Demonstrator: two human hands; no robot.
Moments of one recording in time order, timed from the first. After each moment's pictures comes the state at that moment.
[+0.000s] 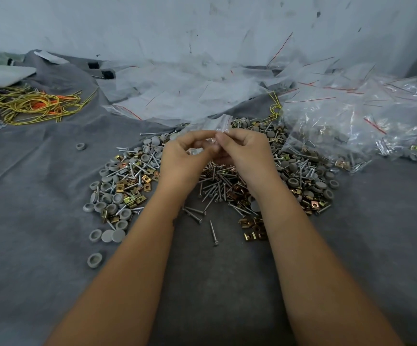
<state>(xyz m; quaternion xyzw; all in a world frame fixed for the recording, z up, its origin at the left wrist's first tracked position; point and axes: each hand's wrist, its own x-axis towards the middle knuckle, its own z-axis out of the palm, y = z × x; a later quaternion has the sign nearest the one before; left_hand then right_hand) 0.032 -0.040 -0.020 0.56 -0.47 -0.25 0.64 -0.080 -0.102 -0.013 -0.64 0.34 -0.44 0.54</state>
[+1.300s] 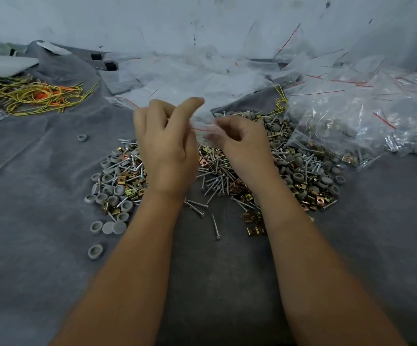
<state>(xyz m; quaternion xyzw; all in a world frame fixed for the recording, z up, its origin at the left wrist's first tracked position) 0.038 -0.026 -0.014 0.58 -0.51 0.30 0.56 -0.074 -0.097 -0.012 -0.73 0.30 -0.45 0.42</state>
